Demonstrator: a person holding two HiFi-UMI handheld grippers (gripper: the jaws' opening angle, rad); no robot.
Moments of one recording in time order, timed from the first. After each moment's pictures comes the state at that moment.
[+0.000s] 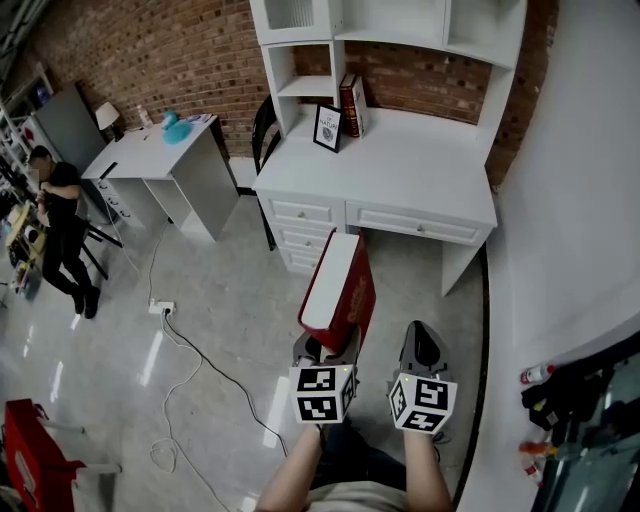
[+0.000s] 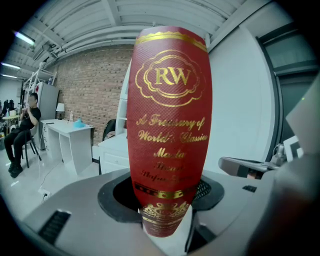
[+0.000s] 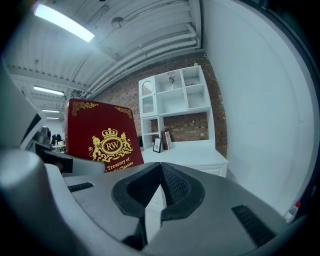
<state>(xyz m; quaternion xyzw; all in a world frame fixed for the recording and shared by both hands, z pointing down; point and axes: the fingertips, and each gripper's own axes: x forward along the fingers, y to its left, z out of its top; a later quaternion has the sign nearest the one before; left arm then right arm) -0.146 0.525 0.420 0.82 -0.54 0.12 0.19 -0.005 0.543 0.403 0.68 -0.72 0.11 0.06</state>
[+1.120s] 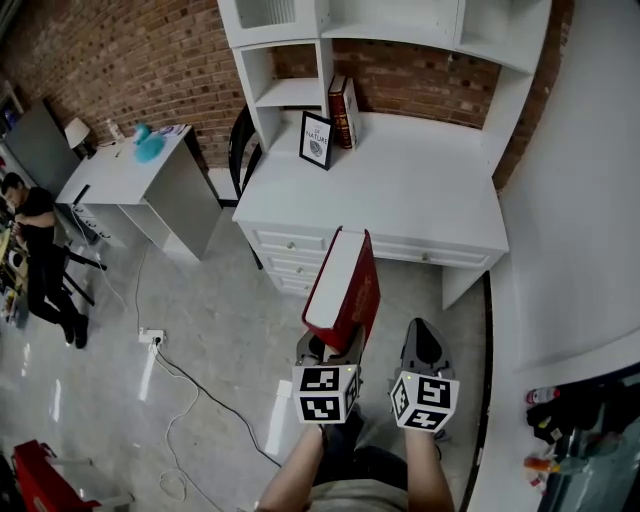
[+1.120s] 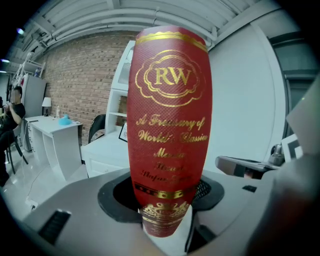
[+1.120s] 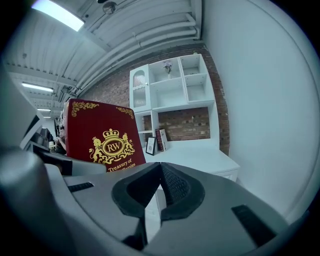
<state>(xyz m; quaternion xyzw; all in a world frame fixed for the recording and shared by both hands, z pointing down) -0.141 0.334 0.433 0.84 -0.49 0.13 0.20 -0.008 0.358 0.414 0.70 -0.70 0.12 0.07</state>
